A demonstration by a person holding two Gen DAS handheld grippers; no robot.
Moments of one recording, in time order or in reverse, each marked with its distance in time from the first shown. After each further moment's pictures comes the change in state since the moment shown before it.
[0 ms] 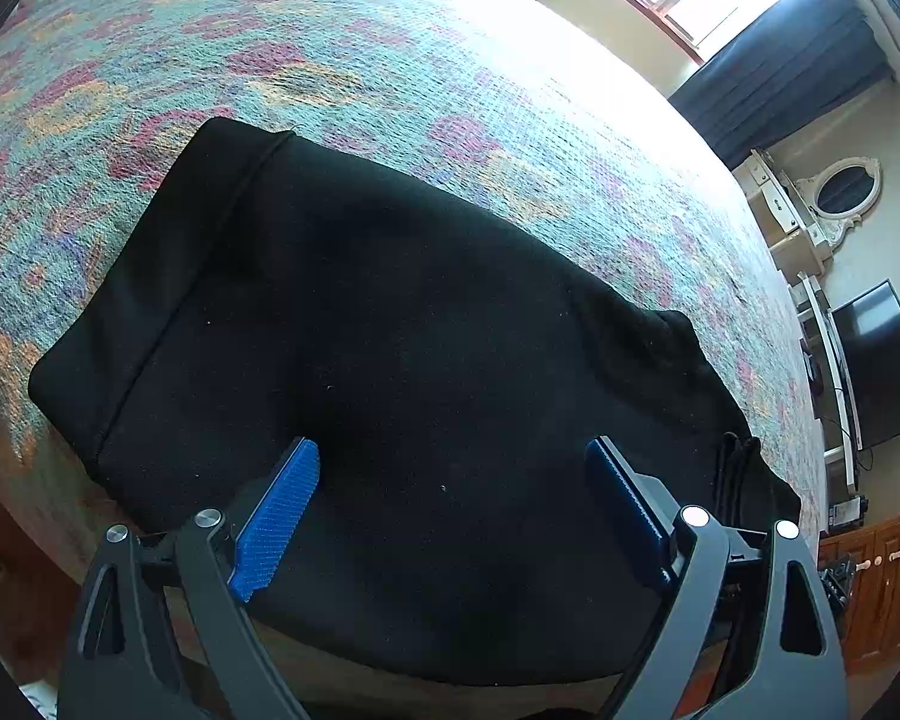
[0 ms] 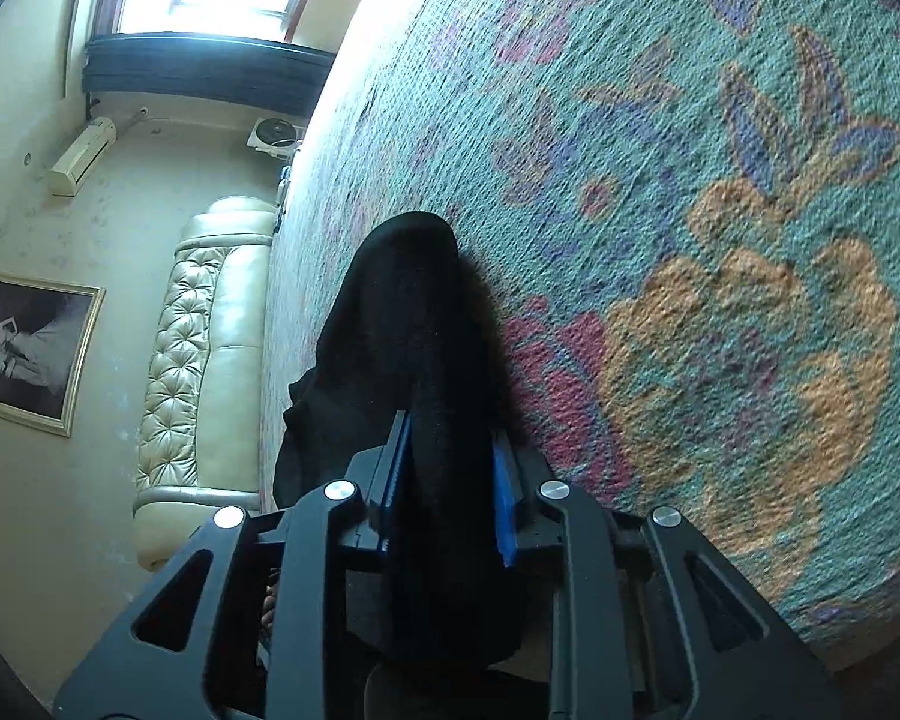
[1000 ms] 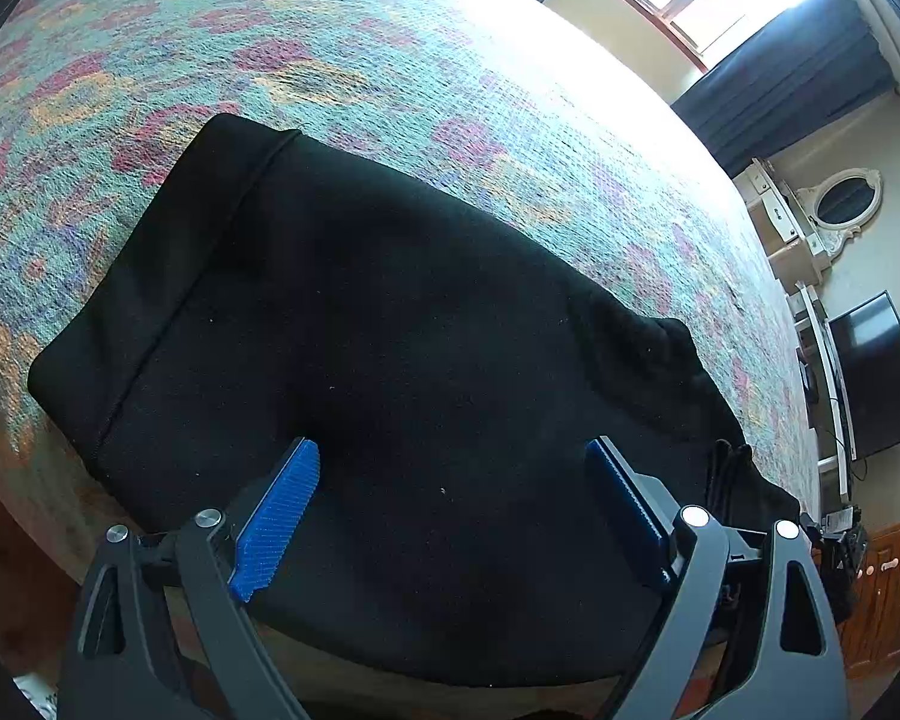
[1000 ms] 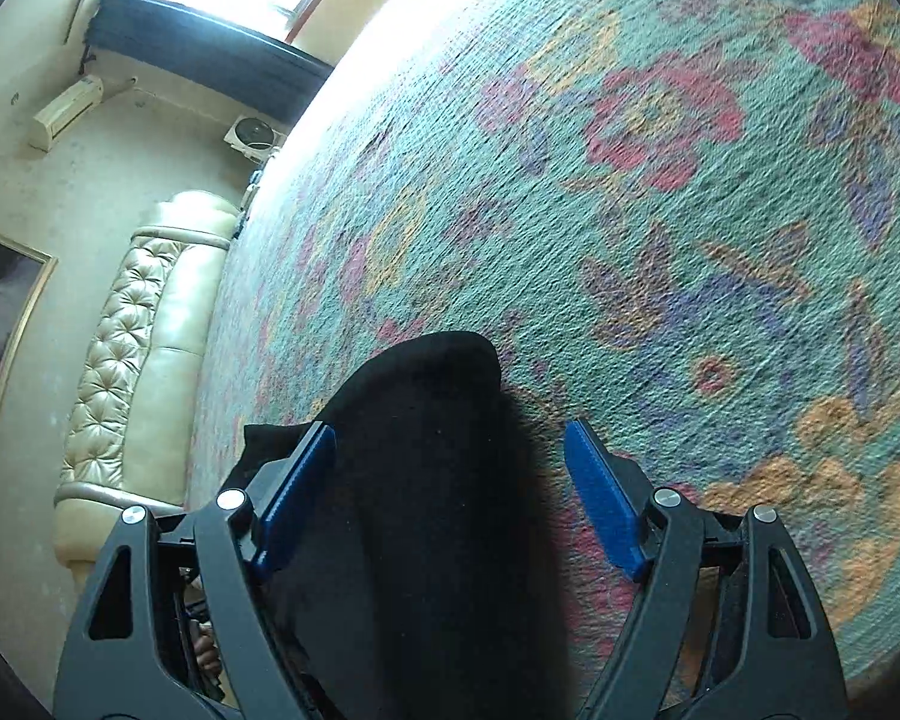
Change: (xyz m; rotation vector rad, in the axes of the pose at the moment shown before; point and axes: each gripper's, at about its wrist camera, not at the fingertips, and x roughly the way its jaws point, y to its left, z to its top) left arm -0.002 0.007 0.006 -0.021 -0.001 -0.011; right arm 0.030 0.059 0.035 -0.135 -0.100 -0.152
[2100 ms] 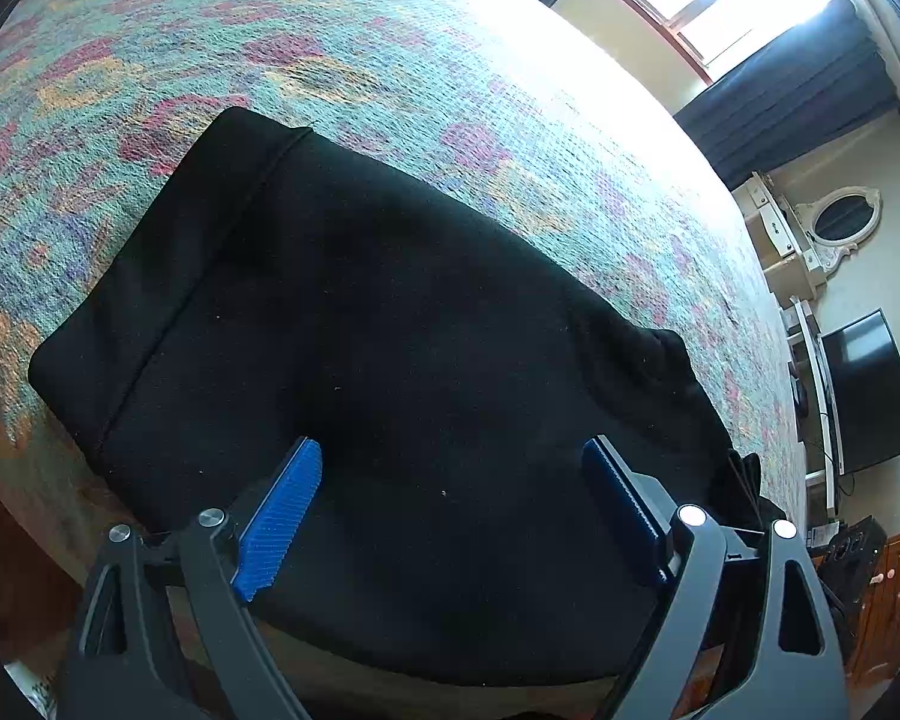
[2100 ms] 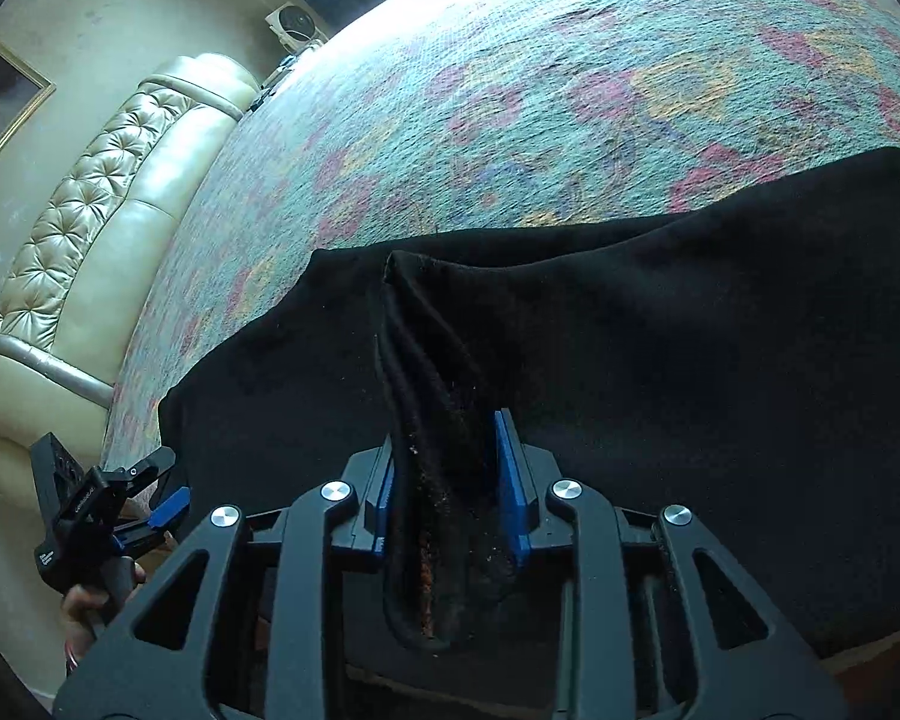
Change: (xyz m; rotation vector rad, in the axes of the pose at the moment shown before) left arm -0.005 0.008 0.004 -0.039 0.000 -0.025; right arm 0.098 0.158 -0.122 -0.296 0.106 -0.184
